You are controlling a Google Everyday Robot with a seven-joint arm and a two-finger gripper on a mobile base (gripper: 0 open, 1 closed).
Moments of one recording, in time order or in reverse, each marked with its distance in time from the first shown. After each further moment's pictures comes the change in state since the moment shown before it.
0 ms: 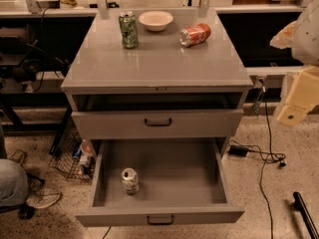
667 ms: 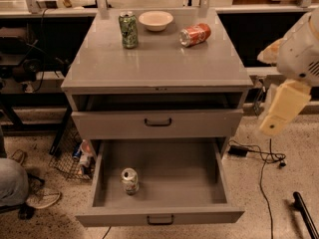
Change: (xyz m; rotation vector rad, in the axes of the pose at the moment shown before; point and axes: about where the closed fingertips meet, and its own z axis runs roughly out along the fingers) arm -0.008 0.009 0.029 -0.044 -0.074 0.041
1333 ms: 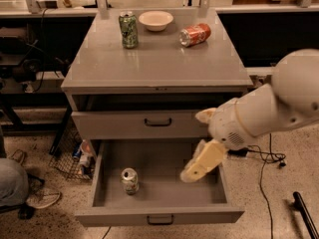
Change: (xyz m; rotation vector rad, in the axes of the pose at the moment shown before) arm -0.063 0.078 0.154 -0.239 -0.364 0.132
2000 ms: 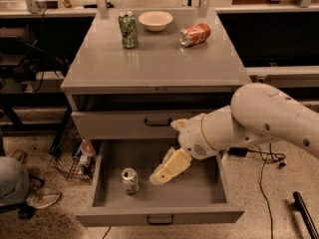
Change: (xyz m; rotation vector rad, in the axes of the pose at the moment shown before) arm -0.022 0.000 0.086 -0.012 -0.128 0.036
